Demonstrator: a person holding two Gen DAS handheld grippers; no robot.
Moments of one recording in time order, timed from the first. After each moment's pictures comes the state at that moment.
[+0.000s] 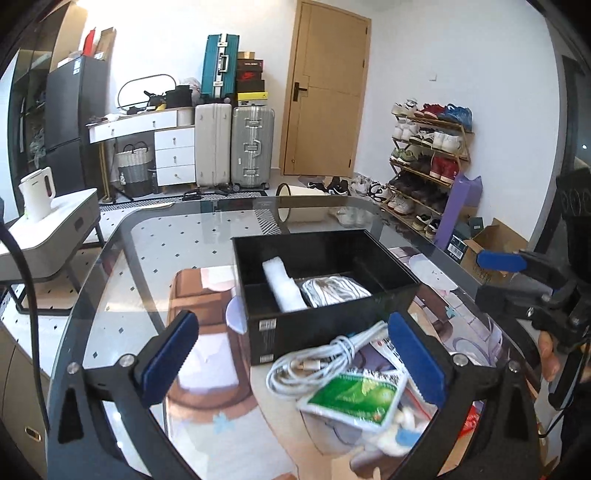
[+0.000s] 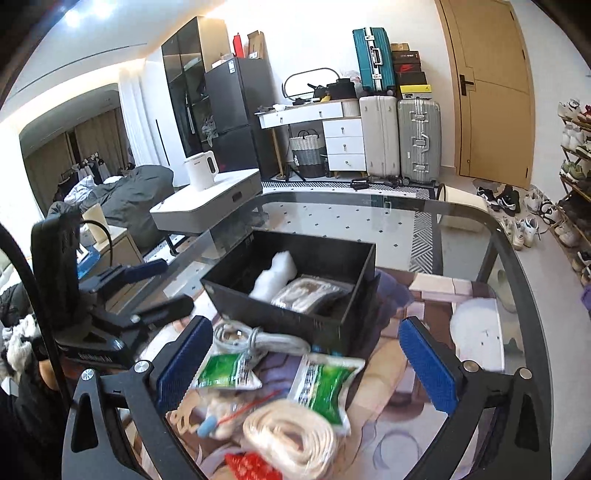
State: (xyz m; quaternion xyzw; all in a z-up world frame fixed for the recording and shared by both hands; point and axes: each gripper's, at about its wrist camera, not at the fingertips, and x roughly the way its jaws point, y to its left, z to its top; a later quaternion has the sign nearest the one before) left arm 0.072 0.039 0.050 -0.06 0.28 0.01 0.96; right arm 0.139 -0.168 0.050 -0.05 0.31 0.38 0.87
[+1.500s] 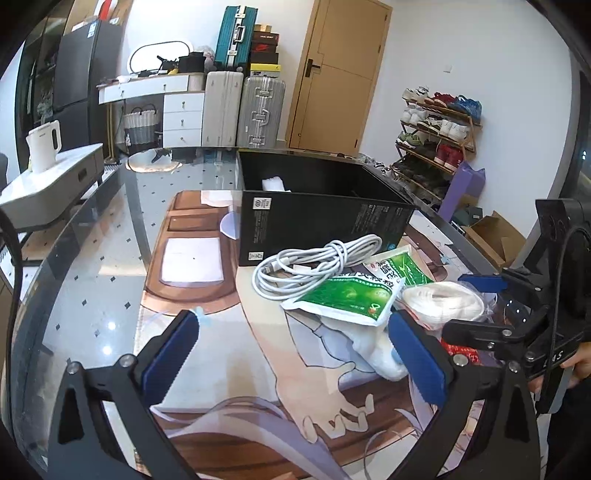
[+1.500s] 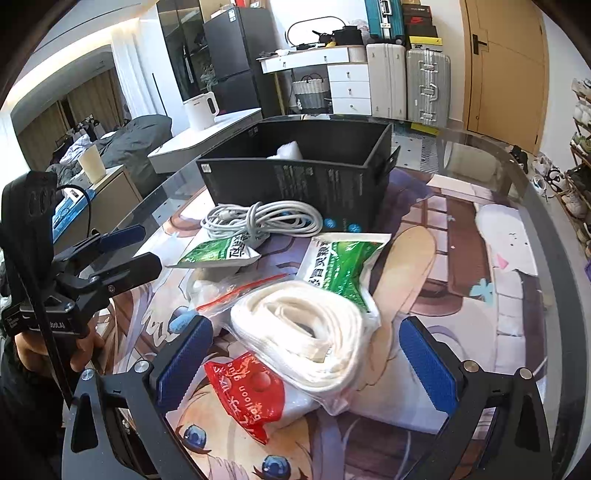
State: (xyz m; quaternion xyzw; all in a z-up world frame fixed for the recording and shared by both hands) left arm 0.033 0.020 -0.008 -0.10 0.32 0.01 0.94; right arm 0.115 -0.162 -0.032 -0.09 0.40 0.38 0.83
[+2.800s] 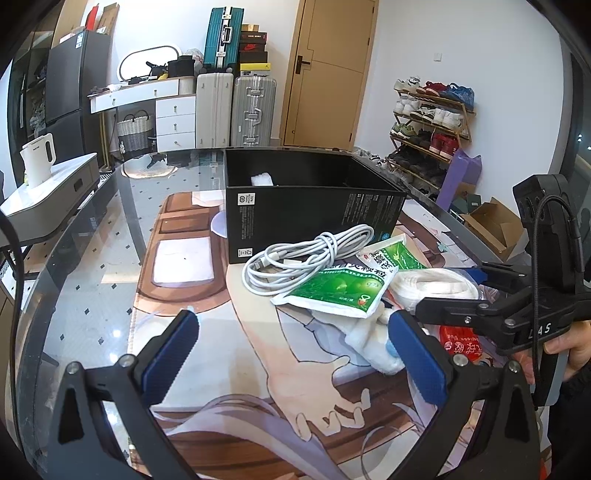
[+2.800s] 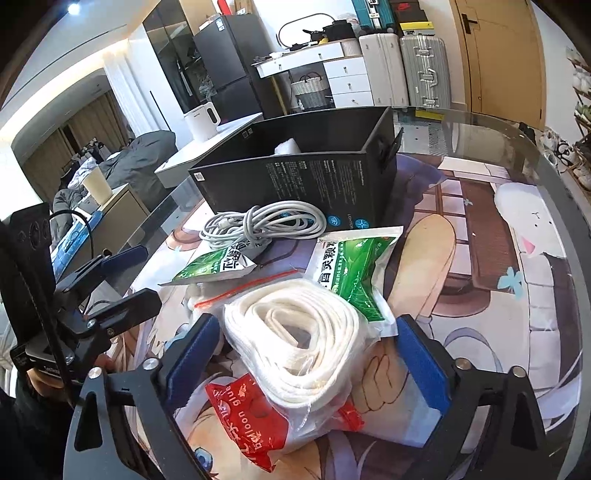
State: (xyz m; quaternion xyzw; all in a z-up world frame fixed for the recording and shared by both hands) left arm 0.032 0.011 -0.010 -0.08 0.32 0.00 0.94; right arm 0.133 -0.157 -0.048 -0.04 0.42 0.40 0.82
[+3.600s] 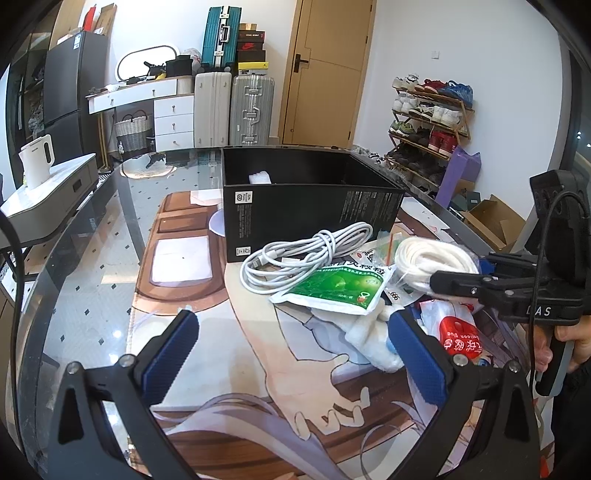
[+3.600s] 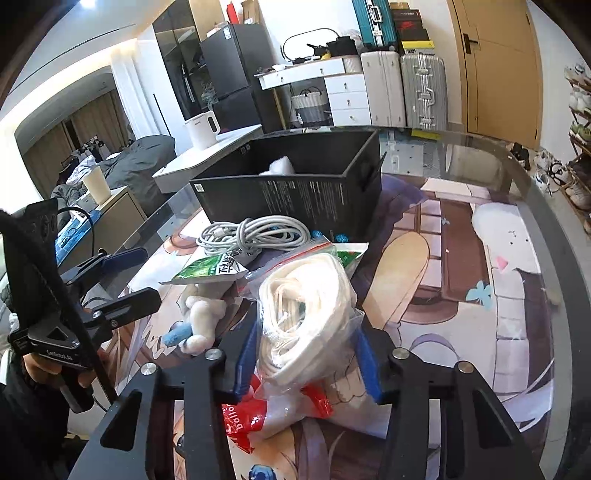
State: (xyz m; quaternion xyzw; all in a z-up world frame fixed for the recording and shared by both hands) left arm 0.033 0.009 -0.008 -0.07 0.33 0.00 0.94; right arm 0.127 -0.179 -0.035 -0.05 0.38 0.39 0.84
